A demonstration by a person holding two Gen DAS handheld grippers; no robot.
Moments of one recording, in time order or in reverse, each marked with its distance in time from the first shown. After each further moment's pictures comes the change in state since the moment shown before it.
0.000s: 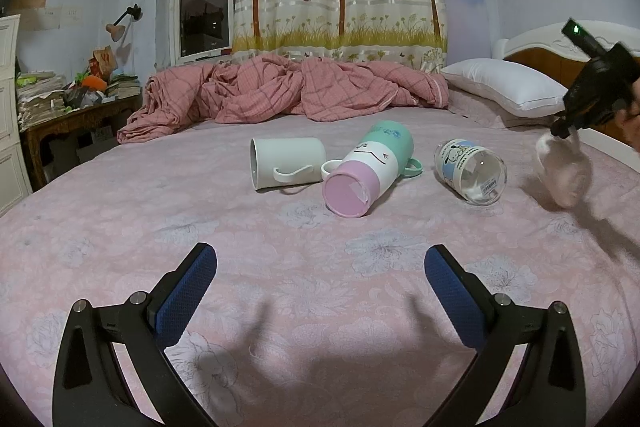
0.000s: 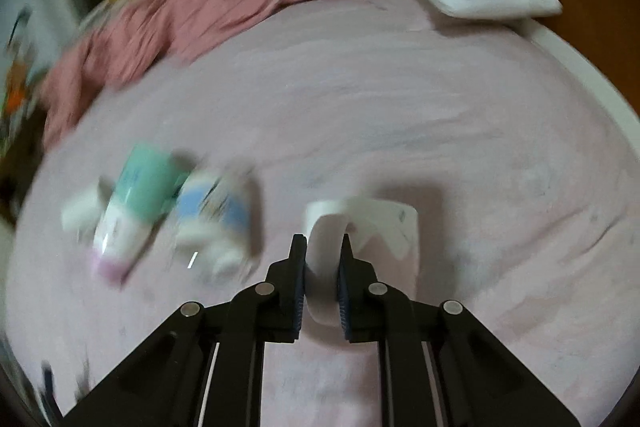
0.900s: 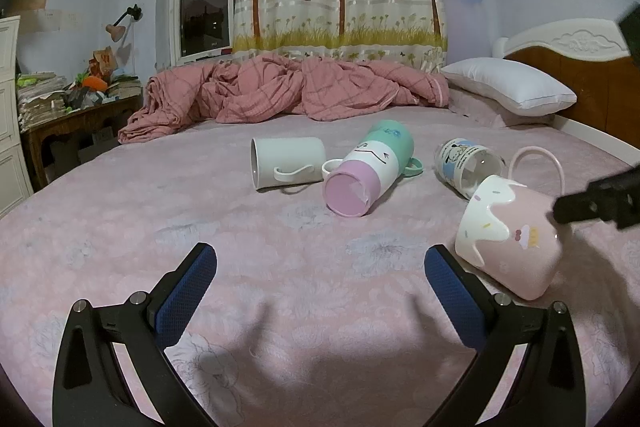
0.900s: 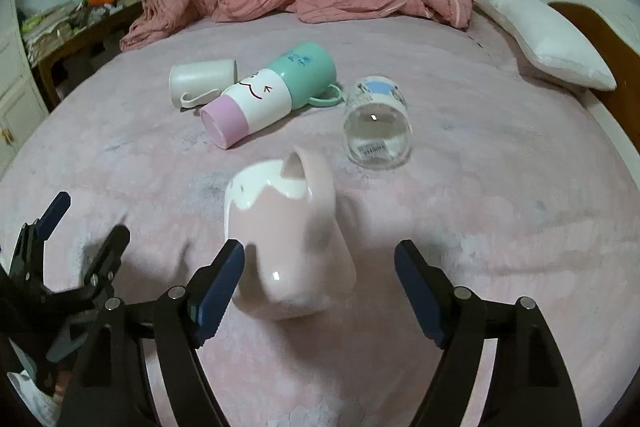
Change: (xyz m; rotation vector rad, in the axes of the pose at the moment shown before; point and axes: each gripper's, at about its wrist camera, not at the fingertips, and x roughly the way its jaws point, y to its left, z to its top) left arm 0.000 0.011 0.006 -0.010 0.017 -0.006; right arm -0.052 0.124 -0.139 -0.285 -0.103 0.100
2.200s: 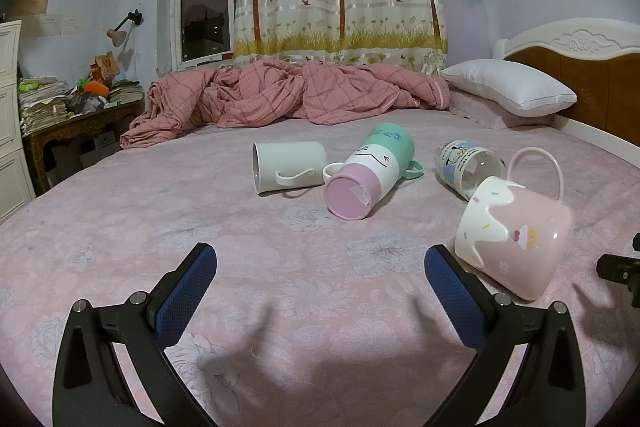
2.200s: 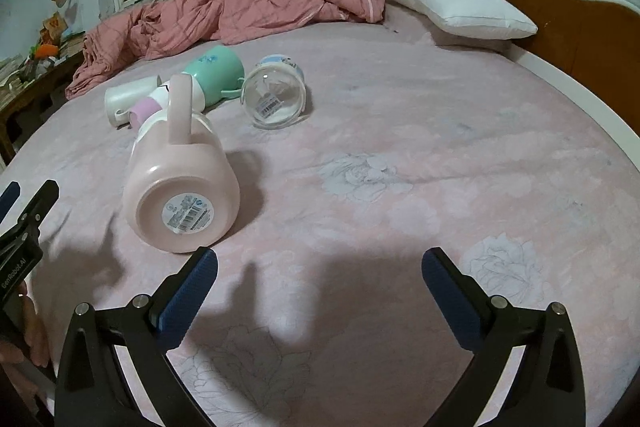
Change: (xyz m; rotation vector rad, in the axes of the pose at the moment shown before) left arm 0.003 0.000 -0.004 0.013 -0.025 0.009; right arm 0.005 -0.043 -0.076 0.183 -0.115 -0.172
